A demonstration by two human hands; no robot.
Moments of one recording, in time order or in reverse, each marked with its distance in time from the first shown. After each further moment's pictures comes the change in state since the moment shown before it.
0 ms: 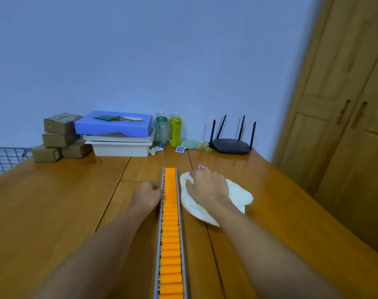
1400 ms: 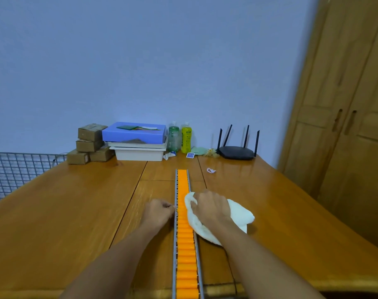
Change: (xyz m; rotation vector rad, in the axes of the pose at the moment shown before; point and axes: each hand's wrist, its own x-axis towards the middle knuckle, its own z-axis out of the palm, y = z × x) left_hand -0.113 -0.014 -0.022 -0.068 -0.016 -0.011; right_hand -0.081 -0.034 0.008 -0.022 -0.068 0.006
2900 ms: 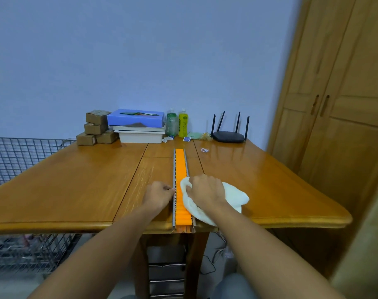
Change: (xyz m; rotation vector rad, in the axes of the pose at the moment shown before) left_hand -0.117 0.016 -0.011 0.059 0.013 -0.024; right_hand -0.110 -0.030 -0.054 -0.028 0.004 0.005
